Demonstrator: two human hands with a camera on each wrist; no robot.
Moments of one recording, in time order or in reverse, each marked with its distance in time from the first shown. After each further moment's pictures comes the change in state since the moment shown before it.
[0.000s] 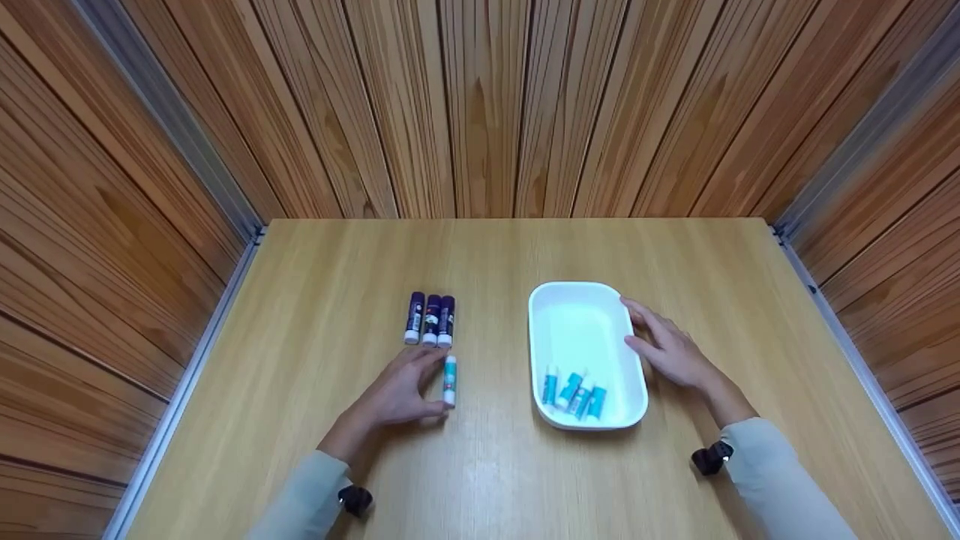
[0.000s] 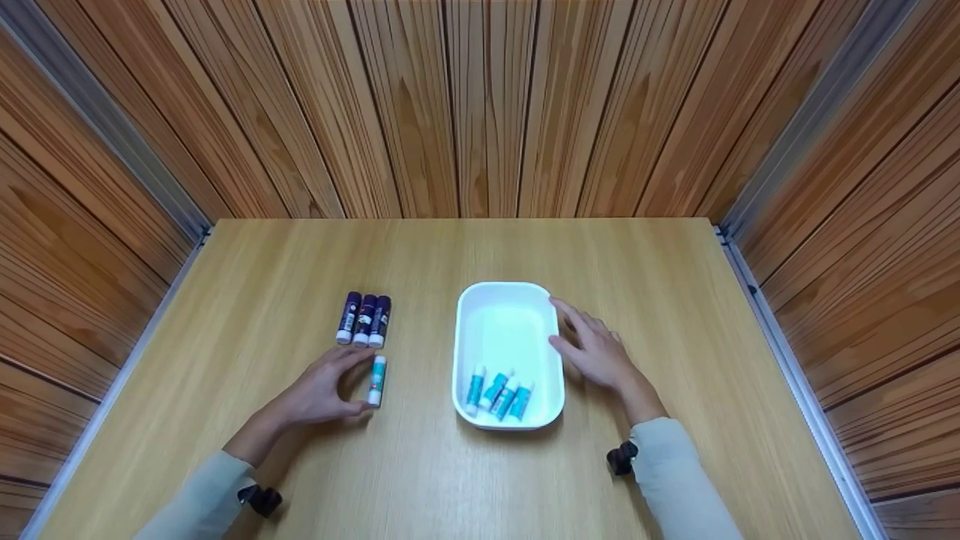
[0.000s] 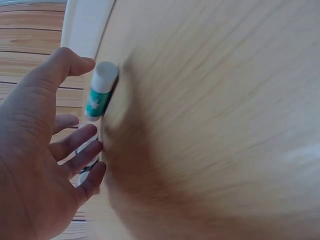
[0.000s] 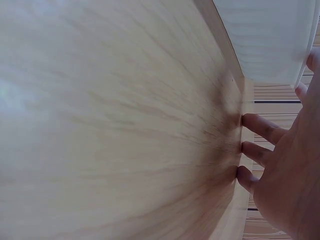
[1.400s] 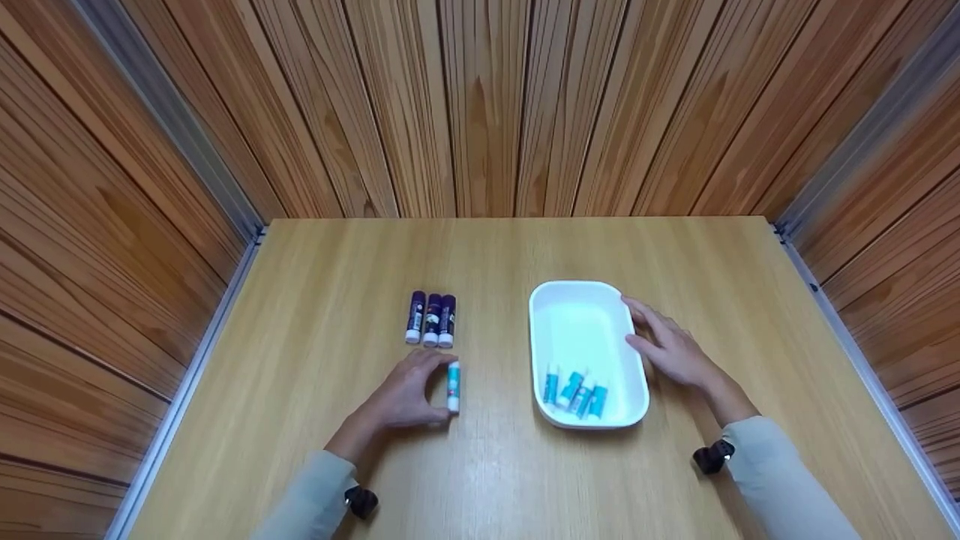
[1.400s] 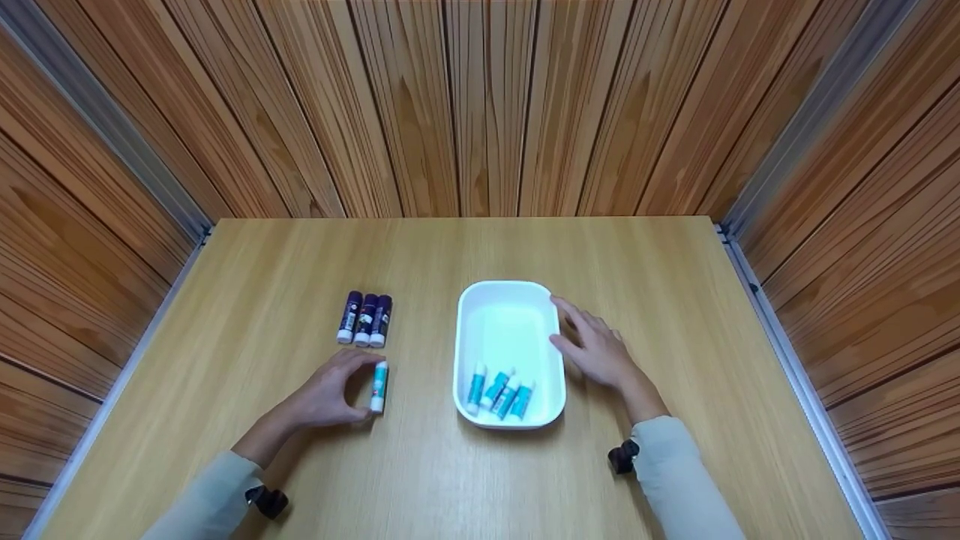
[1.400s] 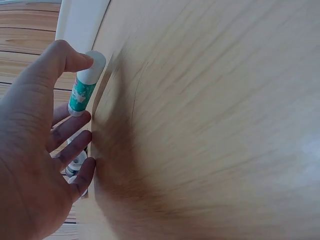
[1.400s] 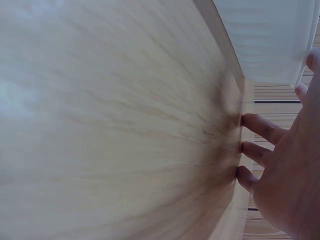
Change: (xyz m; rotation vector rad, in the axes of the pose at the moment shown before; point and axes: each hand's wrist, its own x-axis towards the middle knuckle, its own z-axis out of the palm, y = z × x) left_hand 0.003 -0.006 0.010 -0.007 -0.008 0.122; right_hand 0.001 0.000 0.000 0.004 -0.002 0.000
